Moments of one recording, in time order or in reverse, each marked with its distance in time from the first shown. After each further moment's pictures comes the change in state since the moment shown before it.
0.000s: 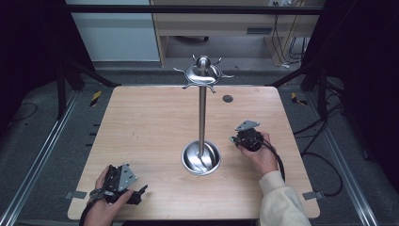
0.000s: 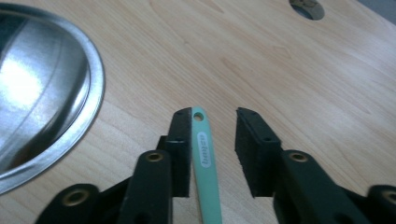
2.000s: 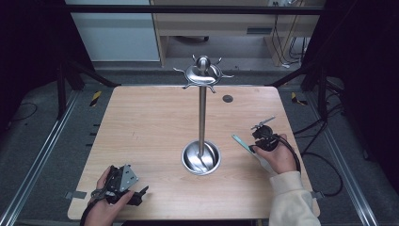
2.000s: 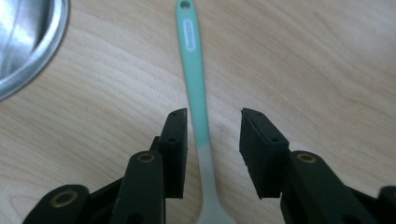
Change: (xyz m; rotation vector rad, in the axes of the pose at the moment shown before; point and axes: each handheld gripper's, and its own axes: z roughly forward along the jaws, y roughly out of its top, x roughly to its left) left arm -0.003 0.001 0.002 0.005 -0.016 0.013; right arm -0.035 -0.015 -0.031 0.323 0.079 0.189
